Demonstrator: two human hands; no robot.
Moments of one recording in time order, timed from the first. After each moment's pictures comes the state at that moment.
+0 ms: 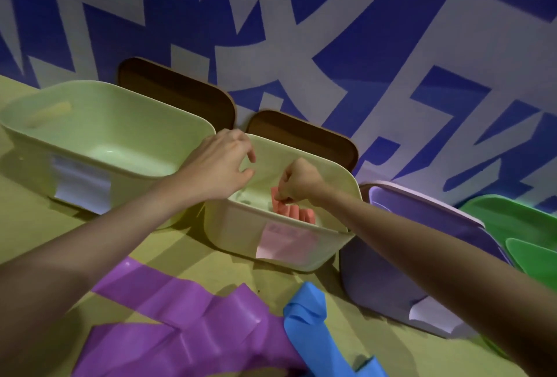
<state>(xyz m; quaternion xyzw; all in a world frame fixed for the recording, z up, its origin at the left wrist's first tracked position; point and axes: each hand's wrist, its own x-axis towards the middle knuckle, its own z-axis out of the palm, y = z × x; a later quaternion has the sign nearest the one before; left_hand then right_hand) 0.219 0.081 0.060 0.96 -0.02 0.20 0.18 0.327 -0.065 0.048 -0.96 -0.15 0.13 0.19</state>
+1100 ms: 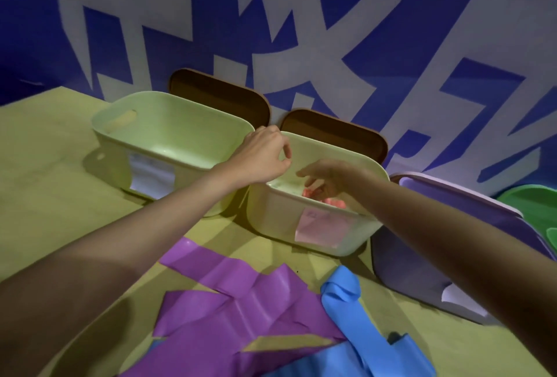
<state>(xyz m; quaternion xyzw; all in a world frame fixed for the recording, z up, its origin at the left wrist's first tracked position) 0.212 0.080 0.075 0.96 -0.01 0.18 0.21 0.310 -0.049 0.066 -0.87 0.01 0.34 0.35</state>
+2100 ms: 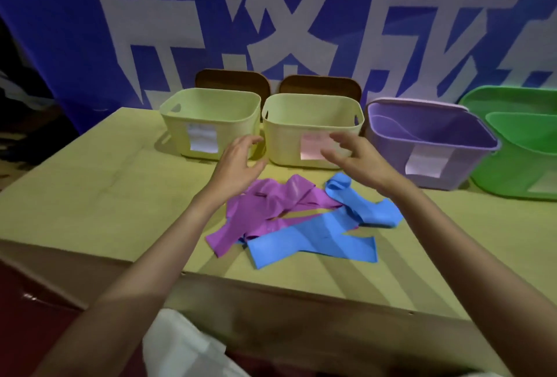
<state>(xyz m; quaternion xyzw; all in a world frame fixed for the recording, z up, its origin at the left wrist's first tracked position) 0.010 0.053 0.050 0.93 0.02 0.22 0.31 0.077 -0.185 0.086 -0.89 -0.24 0.02 0.39</state>
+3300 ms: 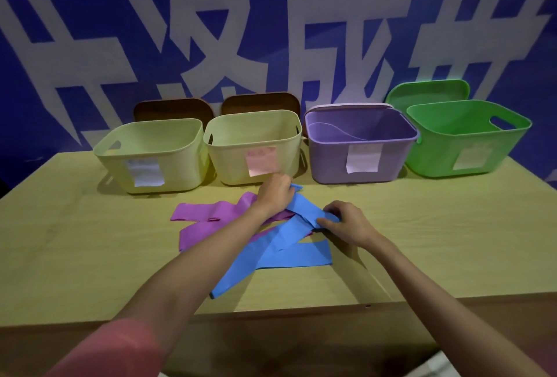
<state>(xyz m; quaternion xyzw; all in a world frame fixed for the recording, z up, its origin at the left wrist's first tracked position) 0.130 -0.085 -0.017 0.98 -0.06 0.08 0.18 0.072 -0.279 -0.025 -0.93 -0.10 0.04 0.35</state>
